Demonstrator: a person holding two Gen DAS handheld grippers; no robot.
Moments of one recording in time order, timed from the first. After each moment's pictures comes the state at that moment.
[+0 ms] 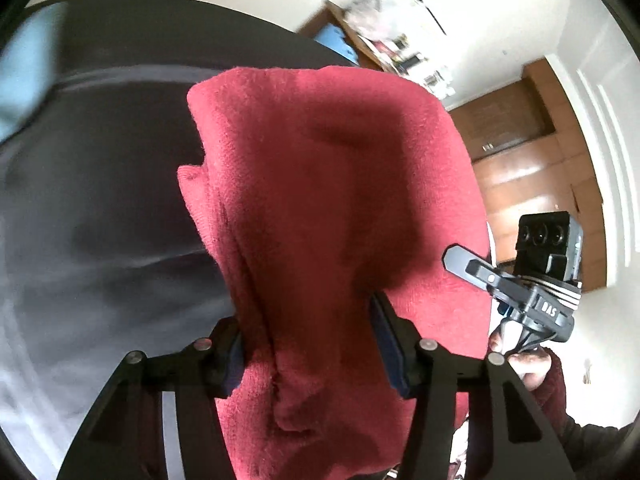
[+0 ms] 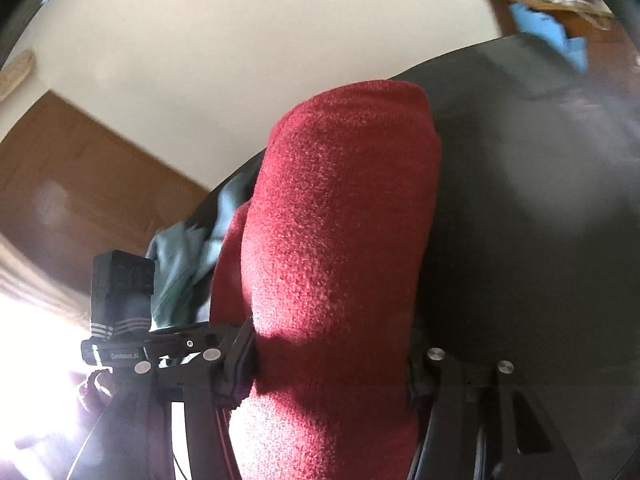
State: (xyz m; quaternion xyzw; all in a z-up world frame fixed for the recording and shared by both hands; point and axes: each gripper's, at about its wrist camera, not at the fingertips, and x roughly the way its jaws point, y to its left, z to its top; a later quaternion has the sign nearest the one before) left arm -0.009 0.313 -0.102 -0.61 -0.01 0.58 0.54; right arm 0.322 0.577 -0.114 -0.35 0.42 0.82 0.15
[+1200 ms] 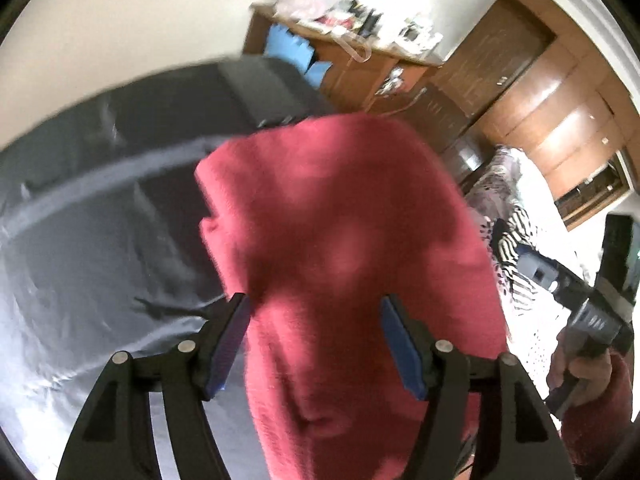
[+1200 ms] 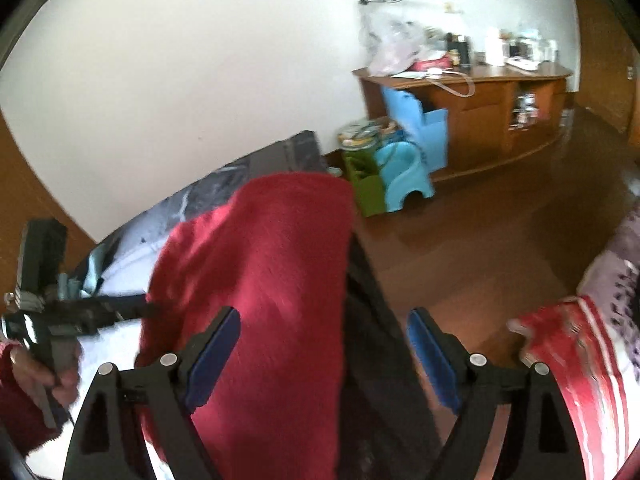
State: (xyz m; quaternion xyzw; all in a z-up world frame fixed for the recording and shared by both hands) left arm 0.116 0.492 -0.065 -0.50 0.15 0.65 0.55; right arm 0.561 0.684 -0.090 -0.33 0.30 0.81 0.37
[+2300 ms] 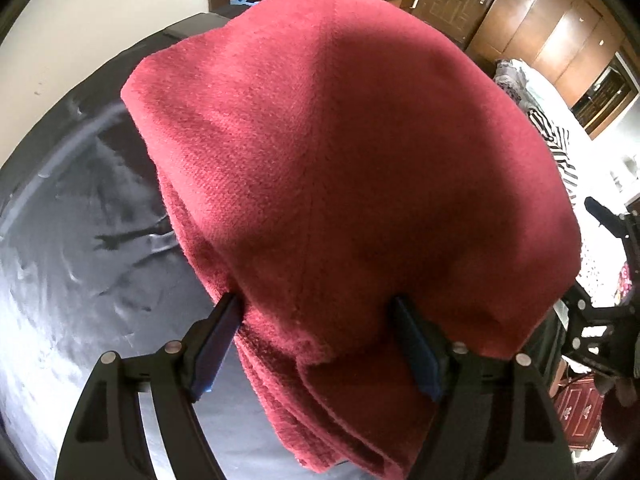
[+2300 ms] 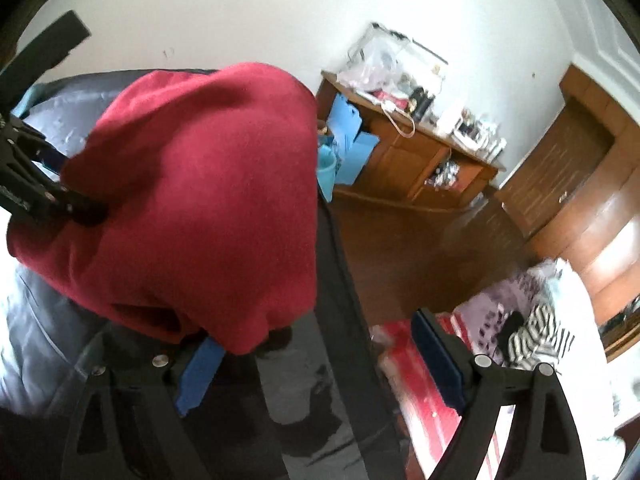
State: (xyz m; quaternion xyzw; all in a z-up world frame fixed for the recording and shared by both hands) left arm 0.147 0.474 -0.123 -0.48 0.30 0.62 0.54; right arm 0.561 0.572 -0.147 -0.45 0.07 0.74 0.49
